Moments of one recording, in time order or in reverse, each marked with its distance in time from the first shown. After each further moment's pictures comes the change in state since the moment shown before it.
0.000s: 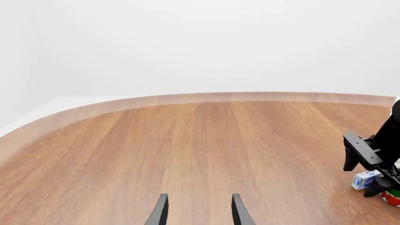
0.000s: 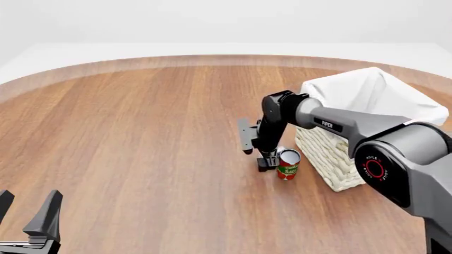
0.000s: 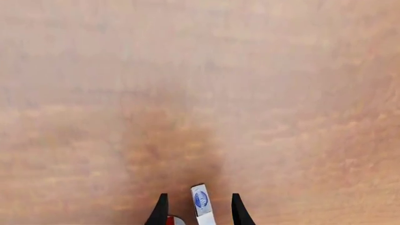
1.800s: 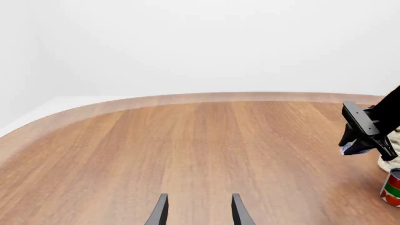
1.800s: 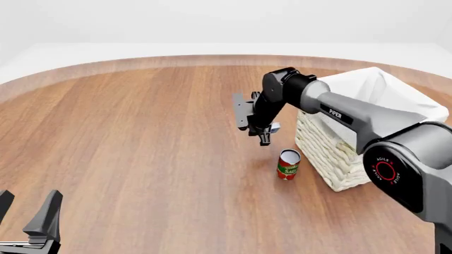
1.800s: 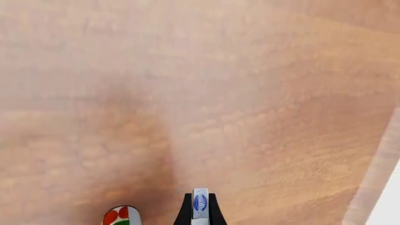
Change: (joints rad) left arm 0.000 0.000 0.000 0.000 0.000; right arm 0.011 -0.050 -0.134 -0.036 -0.032
